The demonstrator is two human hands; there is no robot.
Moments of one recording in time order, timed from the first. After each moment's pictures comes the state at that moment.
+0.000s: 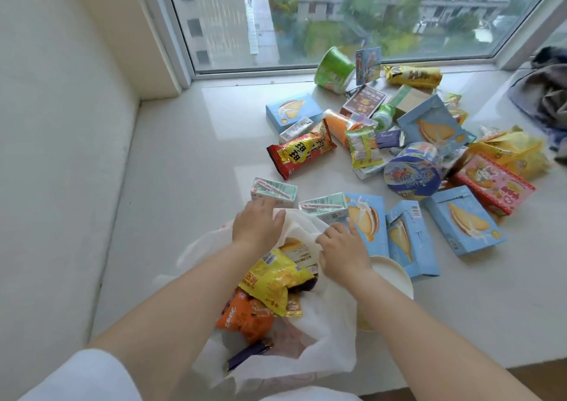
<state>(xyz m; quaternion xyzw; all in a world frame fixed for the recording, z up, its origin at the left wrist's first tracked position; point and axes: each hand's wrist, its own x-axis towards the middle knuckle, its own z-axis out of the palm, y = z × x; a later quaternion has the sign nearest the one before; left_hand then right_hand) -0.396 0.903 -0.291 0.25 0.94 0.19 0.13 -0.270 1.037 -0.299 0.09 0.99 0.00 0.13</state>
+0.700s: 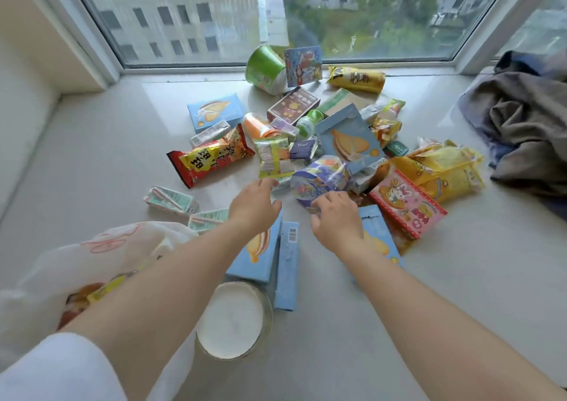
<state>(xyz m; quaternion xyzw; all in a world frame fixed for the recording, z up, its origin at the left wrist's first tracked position) -0.340 1.178 -0.272 0.24 0.94 0.18 0.18 -0.239 1.318 -0.276 0.18 0.97 -0.12 0.06</state>
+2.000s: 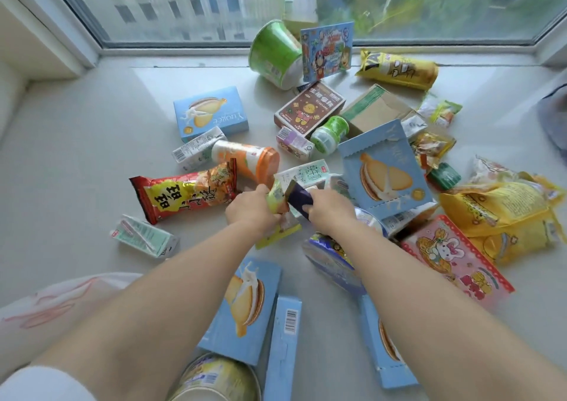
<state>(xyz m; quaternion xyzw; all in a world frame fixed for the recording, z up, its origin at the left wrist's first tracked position) -0.459 1.248 -0.355 0.08 0.97 0.04 0.23 -0.408 1.389 -0.346 0.17 0.94 -0.18 0.21</state>
